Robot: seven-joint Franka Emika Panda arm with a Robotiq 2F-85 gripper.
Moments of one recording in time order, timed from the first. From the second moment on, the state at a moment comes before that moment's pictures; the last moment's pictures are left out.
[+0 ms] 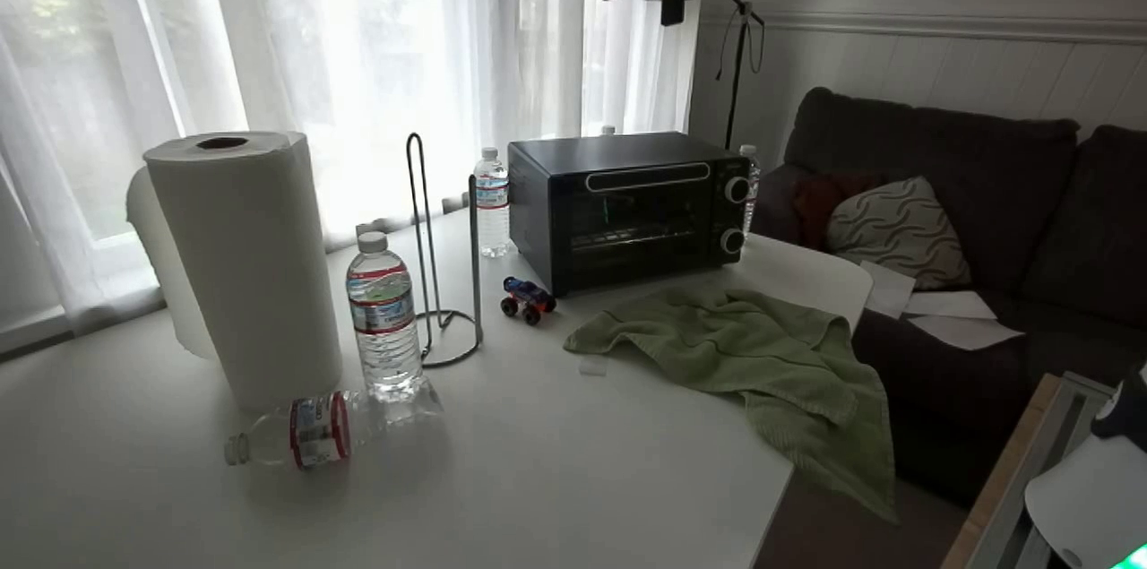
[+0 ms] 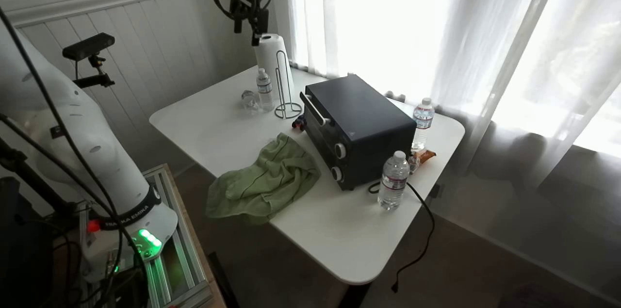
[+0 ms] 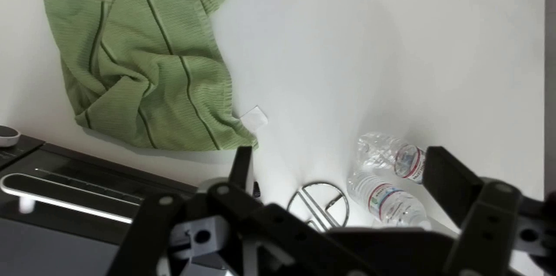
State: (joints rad) arm 0.12 -0.18 0.10 -1.99 0.21 1.62 0.07
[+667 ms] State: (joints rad) arm 0.25 0.14 0.24 -1.61 0.15 1.43 0.47
